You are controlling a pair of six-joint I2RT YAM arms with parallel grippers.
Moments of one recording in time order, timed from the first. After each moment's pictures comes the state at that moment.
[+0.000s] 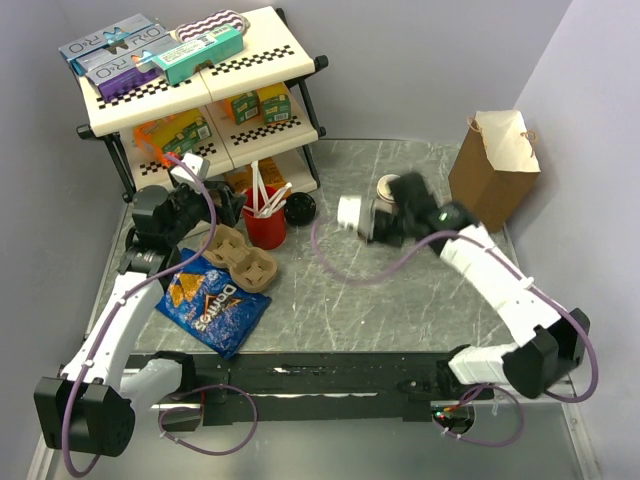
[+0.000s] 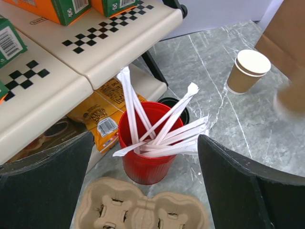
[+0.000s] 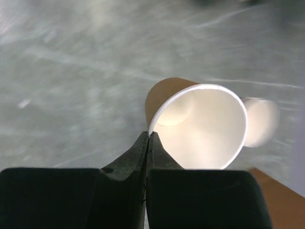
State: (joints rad) left arm -0.13 1.00 0.84 0.07 0.37 -0.04; right arm 0.48 1.34 1.36 -0.86 -0.25 -0.92
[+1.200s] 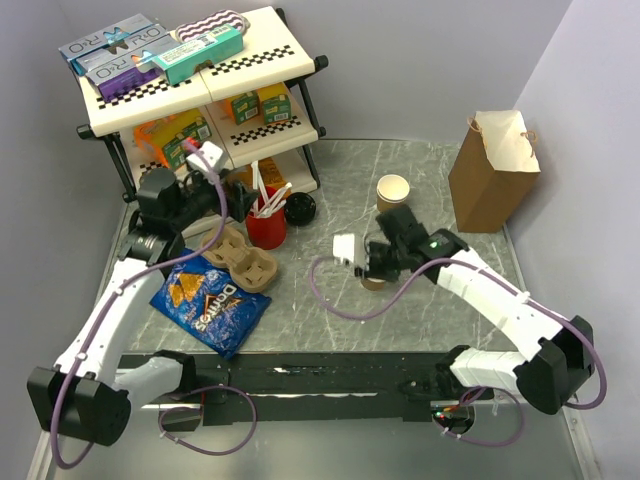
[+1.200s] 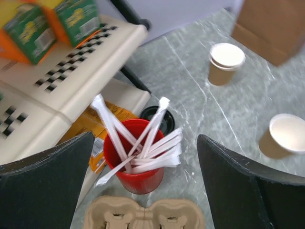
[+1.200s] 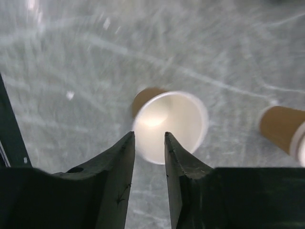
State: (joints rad) left arm -0.21 1.06 1.00 -0.04 0.41 0.06; right arm 0.62 1.20 1.00 -0.82 -0.23 -0.91
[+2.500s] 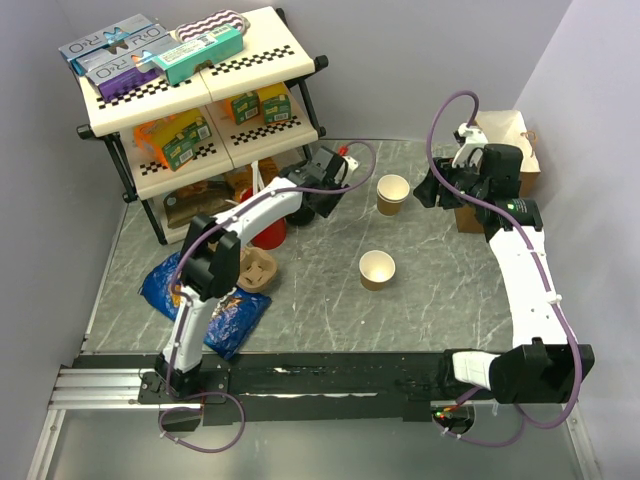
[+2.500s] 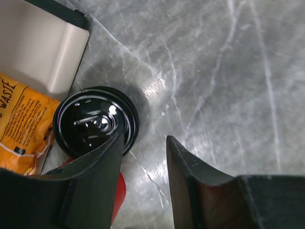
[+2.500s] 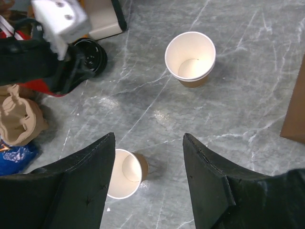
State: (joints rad) left arm -0.68 2.18 1.96 -0.66 -0.15 0.08; right arm -0.02 1.23 1.30 -0.61 -0.40 0.05
